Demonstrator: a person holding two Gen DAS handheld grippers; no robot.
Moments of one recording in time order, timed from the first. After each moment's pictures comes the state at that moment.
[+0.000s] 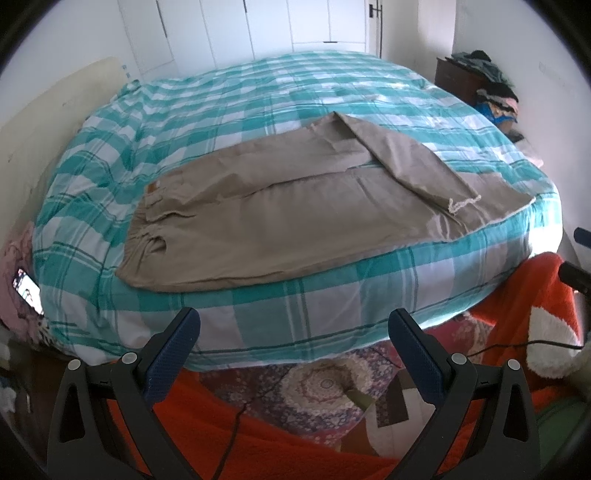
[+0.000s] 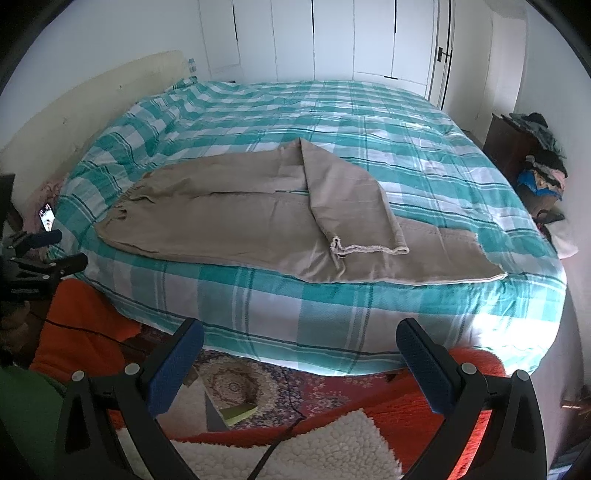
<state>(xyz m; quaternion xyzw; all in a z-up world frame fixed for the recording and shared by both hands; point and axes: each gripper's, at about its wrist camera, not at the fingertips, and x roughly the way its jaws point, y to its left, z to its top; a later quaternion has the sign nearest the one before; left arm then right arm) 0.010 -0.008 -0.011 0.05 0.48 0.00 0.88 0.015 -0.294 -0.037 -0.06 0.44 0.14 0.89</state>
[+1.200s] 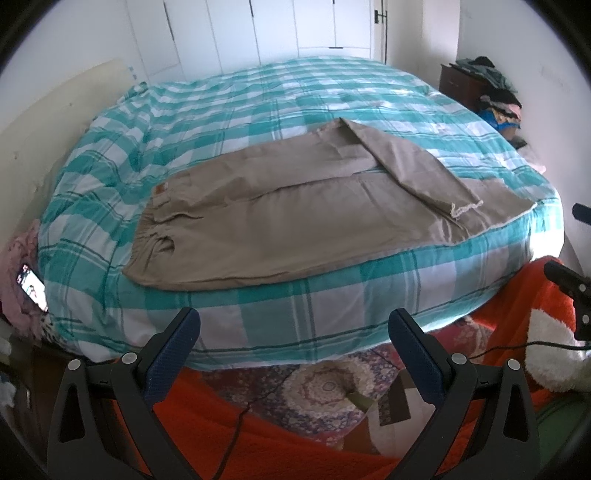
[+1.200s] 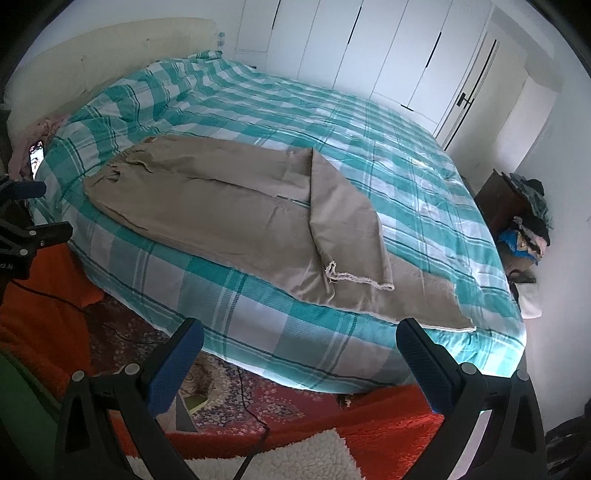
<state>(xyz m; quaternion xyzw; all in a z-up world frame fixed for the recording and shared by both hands) 0.001 -0.002 -0.007 0.04 0.47 0.01 0.88 0.014 -0.241 -0.026 -0.20 0.41 0.12 0.88</state>
